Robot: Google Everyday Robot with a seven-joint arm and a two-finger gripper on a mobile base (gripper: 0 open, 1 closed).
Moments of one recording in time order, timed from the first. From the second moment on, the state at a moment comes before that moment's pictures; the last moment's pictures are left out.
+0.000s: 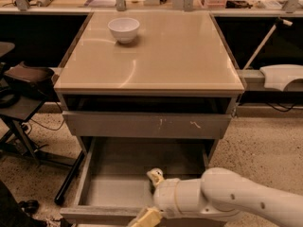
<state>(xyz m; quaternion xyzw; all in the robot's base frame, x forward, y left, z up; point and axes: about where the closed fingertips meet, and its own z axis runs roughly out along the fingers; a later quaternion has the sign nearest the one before) 0.361 0.033 0.601 -0.46 0.74 0.36 0.33</state>
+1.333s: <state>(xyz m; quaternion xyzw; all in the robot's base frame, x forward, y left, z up) 0.426 0.076 0.565 -0.37 0.75 0.35 0.42</state>
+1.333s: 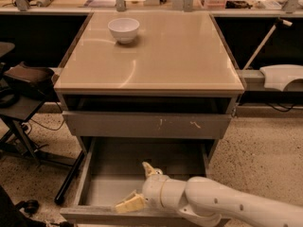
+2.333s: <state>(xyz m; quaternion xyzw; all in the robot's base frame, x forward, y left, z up) 0.439 0.003 0.524 -0.26 0.79 0.30 0.47</state>
